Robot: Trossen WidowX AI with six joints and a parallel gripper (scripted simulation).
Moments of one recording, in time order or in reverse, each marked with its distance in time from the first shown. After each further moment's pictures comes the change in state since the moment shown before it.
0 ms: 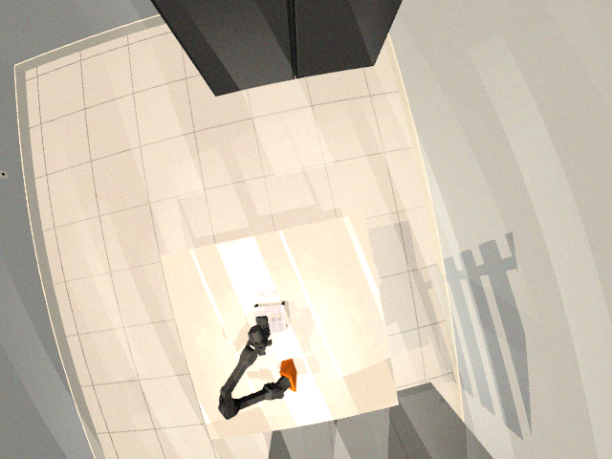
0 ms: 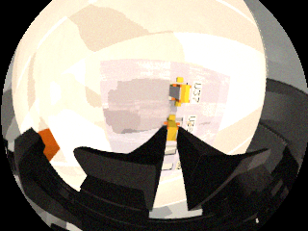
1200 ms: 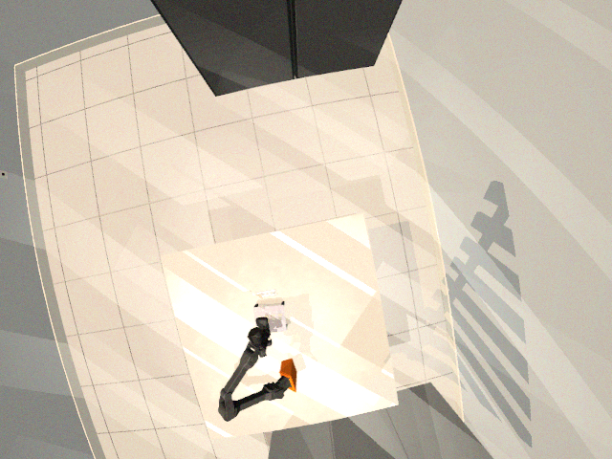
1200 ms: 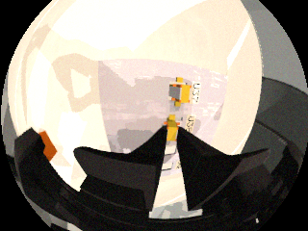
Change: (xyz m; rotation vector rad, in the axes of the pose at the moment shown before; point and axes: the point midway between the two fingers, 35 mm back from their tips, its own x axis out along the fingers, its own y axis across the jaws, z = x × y) arm 0.000 0.002 0.000 0.001 0.000 -0.049
